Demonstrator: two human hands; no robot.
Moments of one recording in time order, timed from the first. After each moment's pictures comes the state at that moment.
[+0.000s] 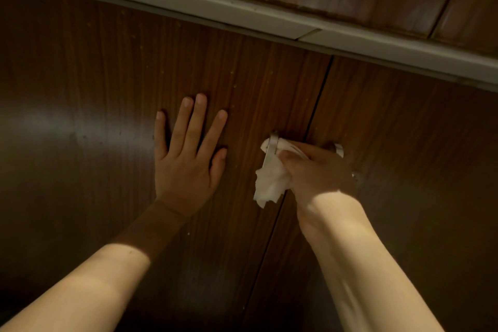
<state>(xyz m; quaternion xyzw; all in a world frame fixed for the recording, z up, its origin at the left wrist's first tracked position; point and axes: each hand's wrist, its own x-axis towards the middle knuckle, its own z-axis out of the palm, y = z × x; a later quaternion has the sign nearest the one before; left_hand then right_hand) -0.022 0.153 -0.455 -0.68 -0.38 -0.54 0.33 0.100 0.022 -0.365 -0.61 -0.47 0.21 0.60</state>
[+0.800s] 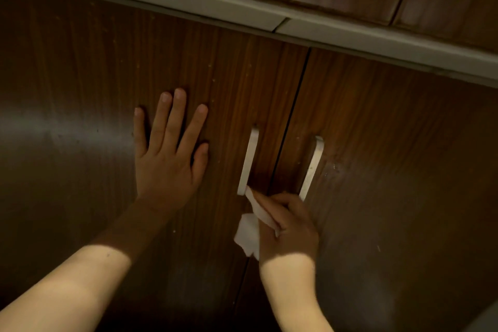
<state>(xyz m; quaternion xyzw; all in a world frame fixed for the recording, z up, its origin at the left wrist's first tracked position) -0.020 0.152 -0.454 -0.68 -0.37 -0.55 0.33 0.099 -0.005 -0.454 -0.63 -0.54 0.07 0.56</state>
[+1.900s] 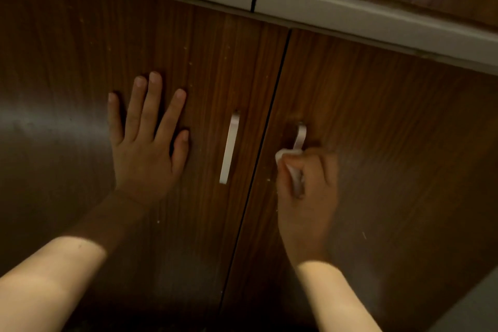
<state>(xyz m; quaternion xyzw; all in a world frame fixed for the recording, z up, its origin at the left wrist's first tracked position) -0.020 0.152 -0.453 -0.66 -0.36 -0.57 0.34 0.152 0.018 -0.443 -0.57 -0.52 -0.20 0.61</state>
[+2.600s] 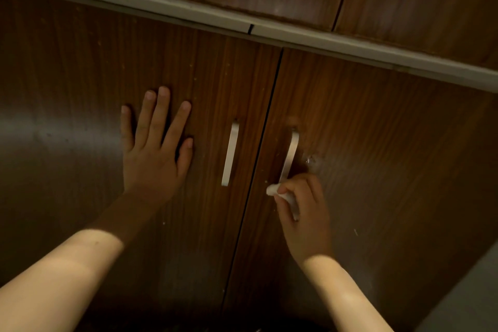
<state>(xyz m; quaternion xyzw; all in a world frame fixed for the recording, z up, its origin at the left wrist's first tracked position) -0.023 0.145 -0.450 -0.69 -0.37 -0.55 0.29 0.164 -0.007 -0.458 -0.60 -0.61 -0.12 0.50</state>
